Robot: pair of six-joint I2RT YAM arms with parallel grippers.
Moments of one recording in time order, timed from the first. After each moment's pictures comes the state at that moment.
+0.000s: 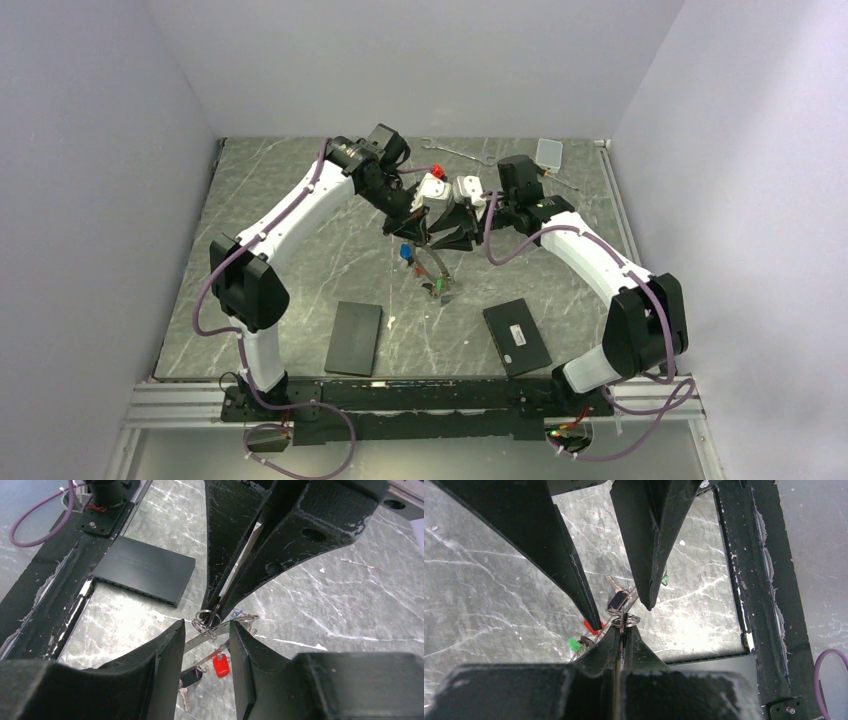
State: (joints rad) left arm -0.60 1.86 1.91 -1.22 0.85 0.95; right arm 0.40 1.48 1.15 -0.34 -1.26 -0.79
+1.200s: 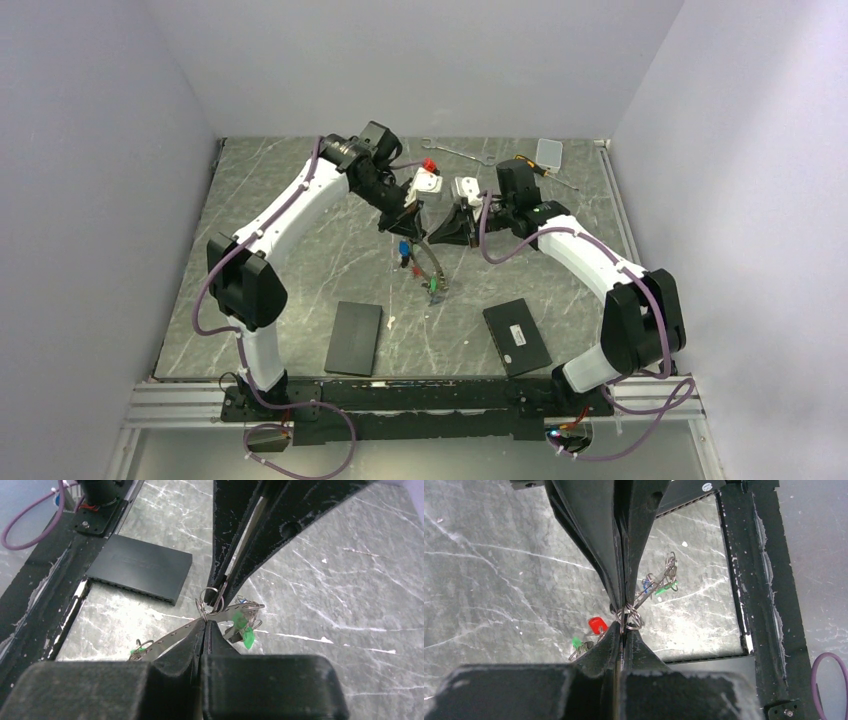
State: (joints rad) left arm -0.56 1.86 1.90 -1.23 0.88 0.94; right arm 0.40 1.50 1.11 -0.26 -1.24 -0.74
